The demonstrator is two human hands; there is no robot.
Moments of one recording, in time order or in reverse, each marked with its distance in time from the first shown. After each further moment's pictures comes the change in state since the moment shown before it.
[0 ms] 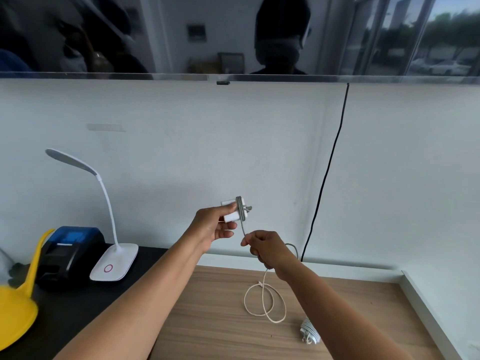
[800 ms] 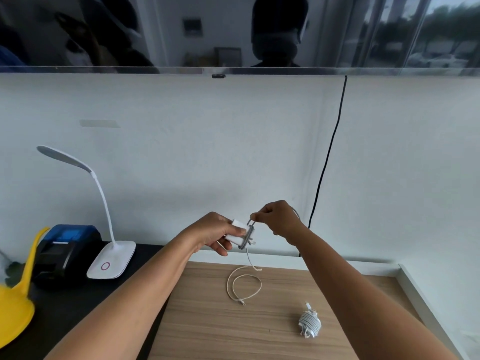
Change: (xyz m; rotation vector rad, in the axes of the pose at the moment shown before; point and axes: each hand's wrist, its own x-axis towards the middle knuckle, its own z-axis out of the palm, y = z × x) left_hand 0.003 -0.007 -0.008 0.596 -0.280 -0.075; right_hand 0.025 -0.037 -0.040 -0.363 0.227 -0.079
